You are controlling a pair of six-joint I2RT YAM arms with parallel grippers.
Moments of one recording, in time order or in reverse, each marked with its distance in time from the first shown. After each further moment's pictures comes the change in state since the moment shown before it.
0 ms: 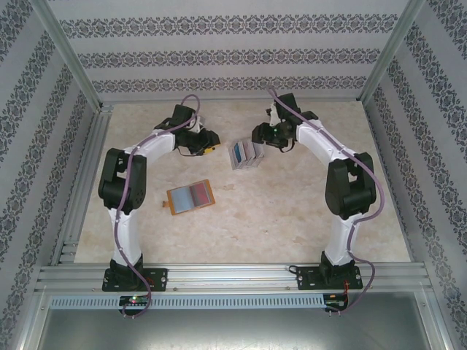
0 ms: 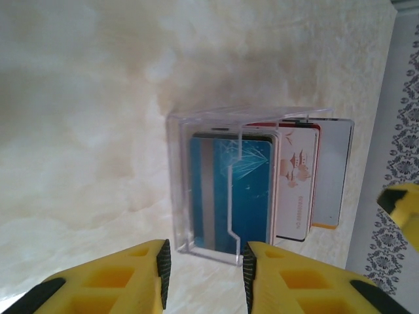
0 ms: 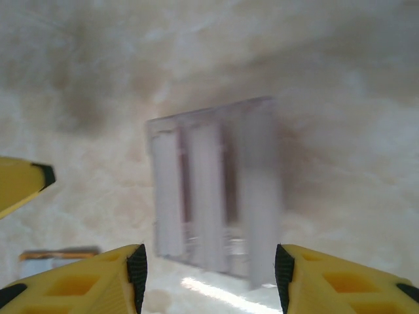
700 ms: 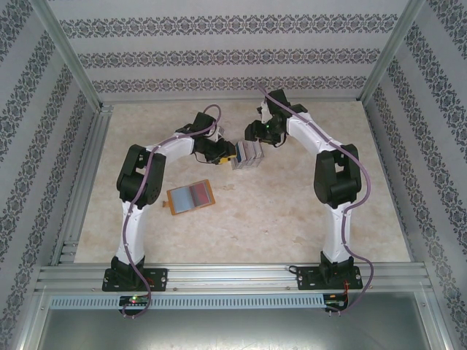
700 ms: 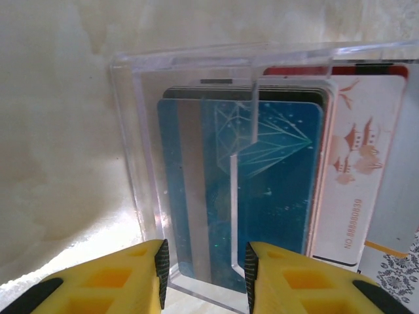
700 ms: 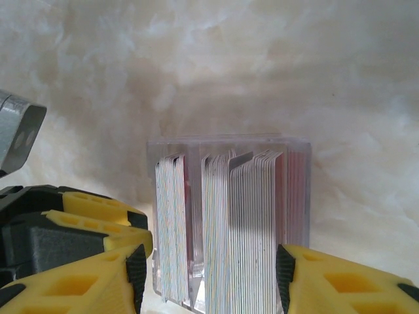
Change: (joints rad) left arm -0.102 0.149 0.086 -0.019 0.016 -0.006; right arm 0.023 0.161 0.207 -0.102 -0.028 -0.047
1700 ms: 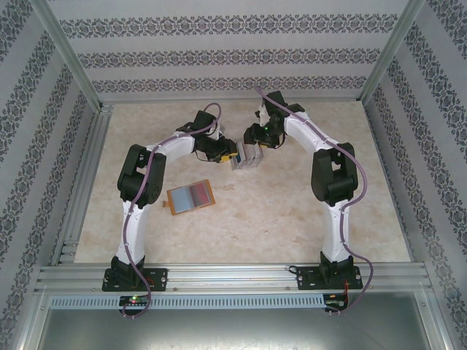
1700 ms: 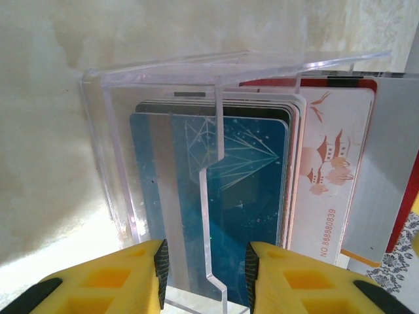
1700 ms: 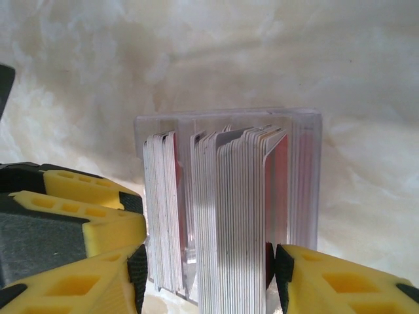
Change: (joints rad) left arm -0.001 0.008 0.029 0.000 0.014 -0.017; right arm 0.010 0.037 0.039 -0.071 -0.025 -0.014
